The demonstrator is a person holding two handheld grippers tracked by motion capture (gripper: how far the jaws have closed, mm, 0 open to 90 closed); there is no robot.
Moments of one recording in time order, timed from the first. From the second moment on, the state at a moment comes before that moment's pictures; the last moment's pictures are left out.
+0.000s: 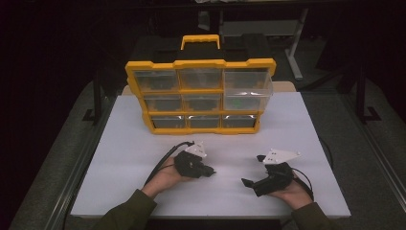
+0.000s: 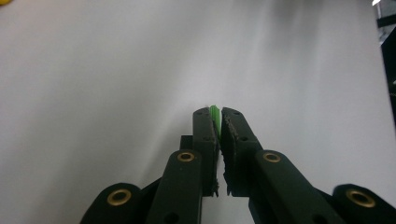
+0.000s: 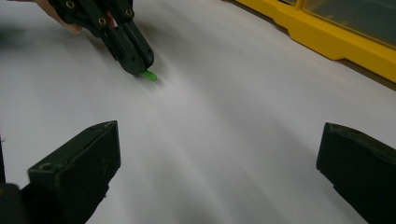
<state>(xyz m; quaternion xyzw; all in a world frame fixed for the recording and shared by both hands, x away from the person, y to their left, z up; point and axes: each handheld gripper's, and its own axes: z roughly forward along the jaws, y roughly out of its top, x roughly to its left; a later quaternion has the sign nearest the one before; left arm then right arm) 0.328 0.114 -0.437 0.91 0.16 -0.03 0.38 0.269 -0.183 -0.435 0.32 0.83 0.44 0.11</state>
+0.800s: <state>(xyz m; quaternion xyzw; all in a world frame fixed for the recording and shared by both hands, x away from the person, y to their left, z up) 0.354 0.131 -0.342 0.89 0.15 -0.05 0.43 0.269 -0.183 -0.435 0.32 0.83 0.44 0.11</state>
